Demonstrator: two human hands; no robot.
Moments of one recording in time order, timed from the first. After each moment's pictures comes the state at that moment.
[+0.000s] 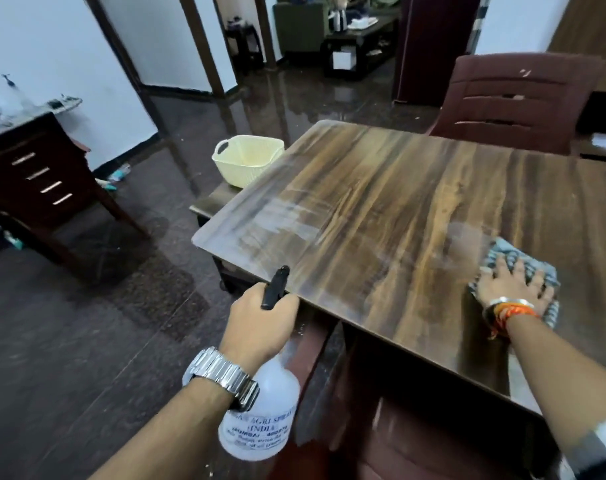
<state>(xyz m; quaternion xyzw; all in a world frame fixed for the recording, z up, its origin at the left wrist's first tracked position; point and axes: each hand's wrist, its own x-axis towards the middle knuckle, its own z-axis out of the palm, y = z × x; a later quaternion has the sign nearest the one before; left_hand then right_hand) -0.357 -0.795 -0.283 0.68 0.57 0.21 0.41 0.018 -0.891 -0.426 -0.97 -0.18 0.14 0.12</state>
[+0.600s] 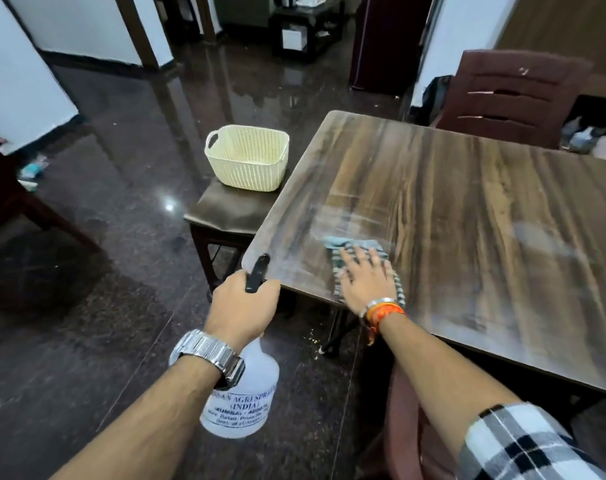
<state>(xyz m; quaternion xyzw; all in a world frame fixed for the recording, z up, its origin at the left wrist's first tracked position) -0.497 -0.543 -0.301 0.70 0.55 0.16 0.44 -0.274 -0.613 -0.432 -0.91 -0.40 0.09 0.08</state>
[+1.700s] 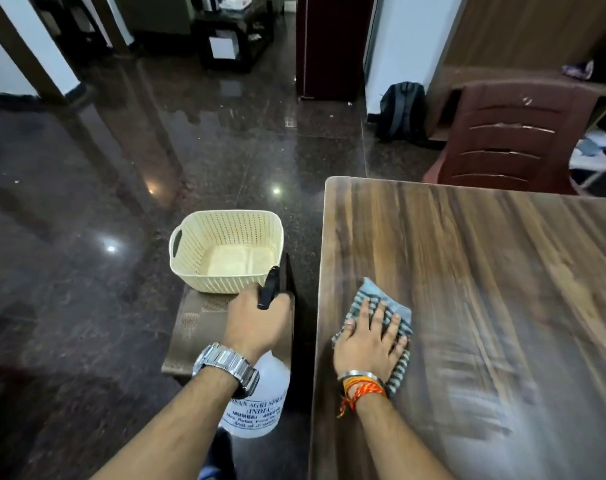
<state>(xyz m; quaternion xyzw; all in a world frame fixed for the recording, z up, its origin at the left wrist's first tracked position) -0.291 -0.192 -0.305 0.77 0.45 0.09 0.44 -0.212 -0.326 -0.436 -0.98 -0.05 0.02 0.18</state>
